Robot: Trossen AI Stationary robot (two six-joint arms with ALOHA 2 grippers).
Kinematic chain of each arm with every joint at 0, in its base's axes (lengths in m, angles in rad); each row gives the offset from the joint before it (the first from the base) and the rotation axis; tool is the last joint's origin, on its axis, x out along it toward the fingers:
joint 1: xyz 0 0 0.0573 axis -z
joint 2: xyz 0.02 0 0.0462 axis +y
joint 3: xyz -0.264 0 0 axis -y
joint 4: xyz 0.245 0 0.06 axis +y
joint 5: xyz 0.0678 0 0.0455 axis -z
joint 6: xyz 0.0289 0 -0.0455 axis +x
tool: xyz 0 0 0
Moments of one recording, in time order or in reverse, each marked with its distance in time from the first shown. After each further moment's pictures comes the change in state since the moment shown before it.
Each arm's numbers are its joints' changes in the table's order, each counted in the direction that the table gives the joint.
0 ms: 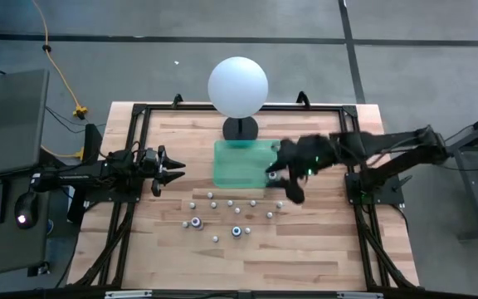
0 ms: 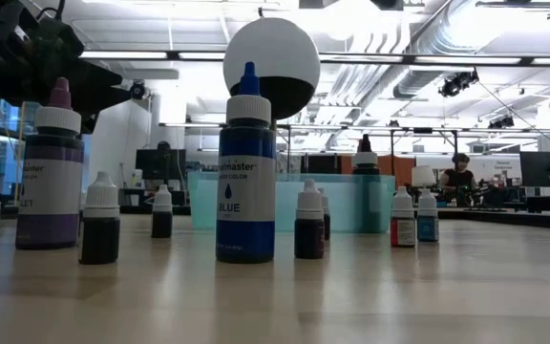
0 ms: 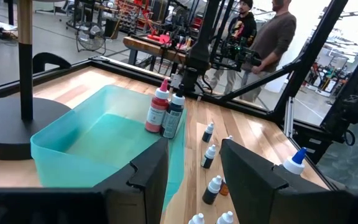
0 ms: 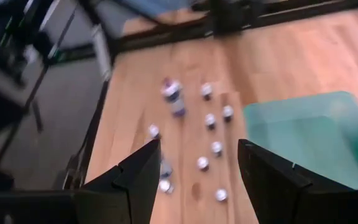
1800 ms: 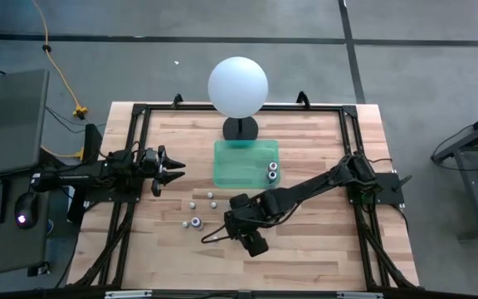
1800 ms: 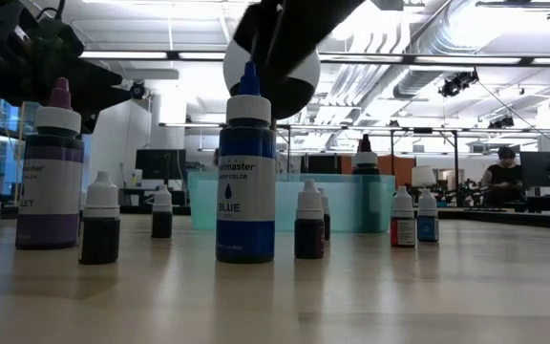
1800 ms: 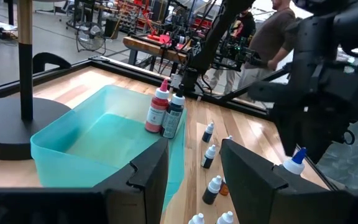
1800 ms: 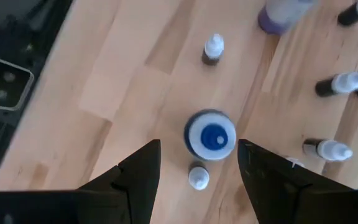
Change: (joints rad) left arm 0.000 0.000 0.000 0.000 0.000 0.000; right arm -0.201 0.771 0.459 0.207 -0.006 -0.266
